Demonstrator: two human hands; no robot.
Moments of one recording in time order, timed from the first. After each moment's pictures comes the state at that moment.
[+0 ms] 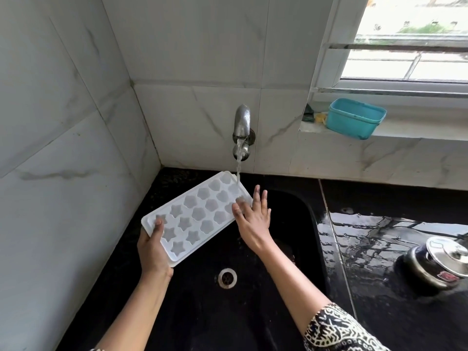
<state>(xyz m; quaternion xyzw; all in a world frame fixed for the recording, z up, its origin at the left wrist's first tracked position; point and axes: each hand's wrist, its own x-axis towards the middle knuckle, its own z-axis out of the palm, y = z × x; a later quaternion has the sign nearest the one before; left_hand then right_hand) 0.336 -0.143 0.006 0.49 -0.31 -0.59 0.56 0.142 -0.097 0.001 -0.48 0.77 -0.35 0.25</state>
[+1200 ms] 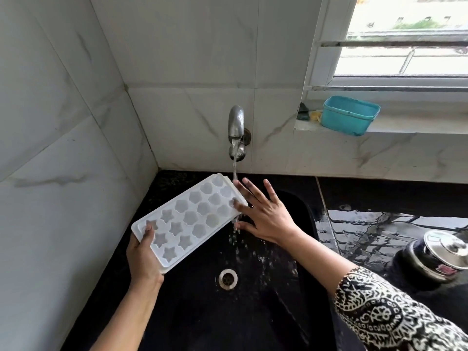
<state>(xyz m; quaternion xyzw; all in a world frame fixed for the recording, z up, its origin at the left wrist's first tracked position) 0.348 -0.143 0.007 0.50 -0.31 -0.57 0.57 0.082 -0.094 -0.011 -0.74 0.64 -0.10 -0.19</state>
